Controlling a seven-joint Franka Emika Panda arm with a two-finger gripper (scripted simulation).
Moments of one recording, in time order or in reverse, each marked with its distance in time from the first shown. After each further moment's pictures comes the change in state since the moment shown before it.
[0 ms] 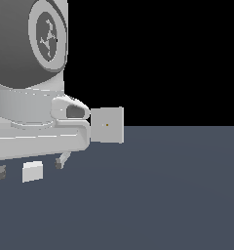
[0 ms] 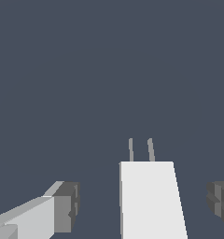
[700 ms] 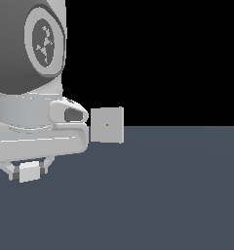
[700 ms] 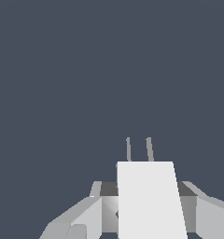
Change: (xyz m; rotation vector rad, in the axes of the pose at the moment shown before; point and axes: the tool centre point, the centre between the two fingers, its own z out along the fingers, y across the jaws) arm -0.001 -0.003 0.005 0.003 0.003 -0.005
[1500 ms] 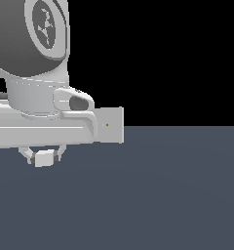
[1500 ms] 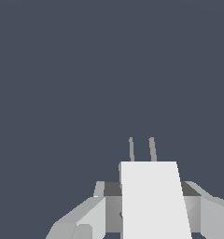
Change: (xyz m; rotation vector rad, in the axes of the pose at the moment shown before) arm 0.015 0.025 -0.015 -0.081 0.005 0.187
